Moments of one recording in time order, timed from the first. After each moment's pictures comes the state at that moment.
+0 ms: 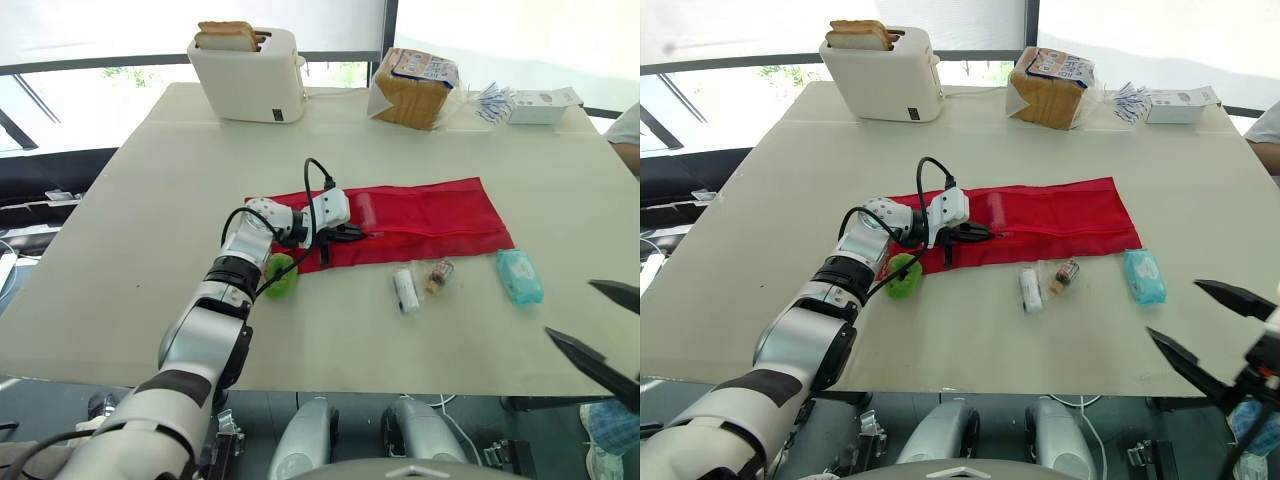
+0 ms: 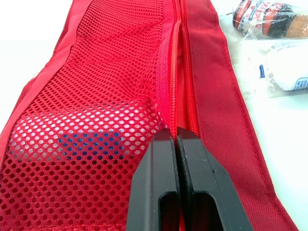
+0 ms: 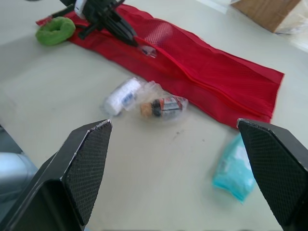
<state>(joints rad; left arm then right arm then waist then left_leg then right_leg) -0.95 0.35 -0.21 0.92 0.04 -0.23 -1.21 0.62 -0.66 -0.96 -1.01 0.86 0.70 0.80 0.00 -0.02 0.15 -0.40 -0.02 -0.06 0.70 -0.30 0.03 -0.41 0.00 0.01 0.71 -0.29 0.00</state>
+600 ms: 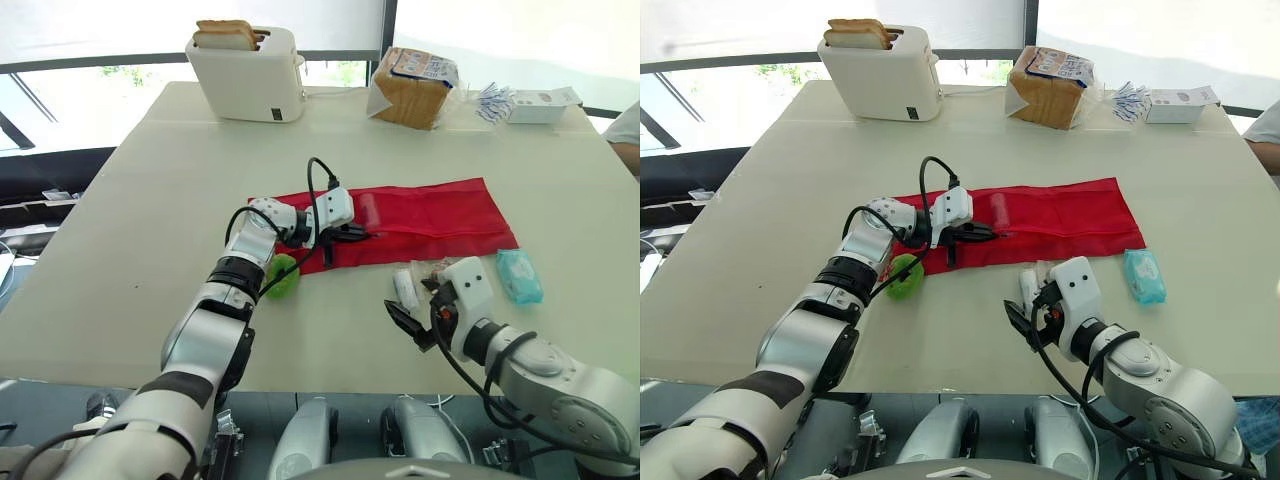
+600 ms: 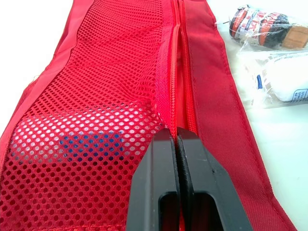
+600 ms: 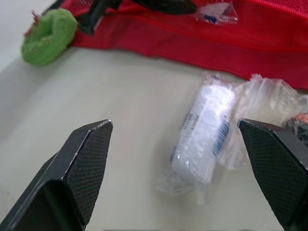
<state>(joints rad) -0.93 0.34 -0.21 0.87 0.04 -0.18 -1.22 -0.03 -0.42 0.14 -0.82 0.73 1.09 -0.07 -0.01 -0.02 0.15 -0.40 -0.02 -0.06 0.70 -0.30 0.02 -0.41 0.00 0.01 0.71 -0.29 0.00</state>
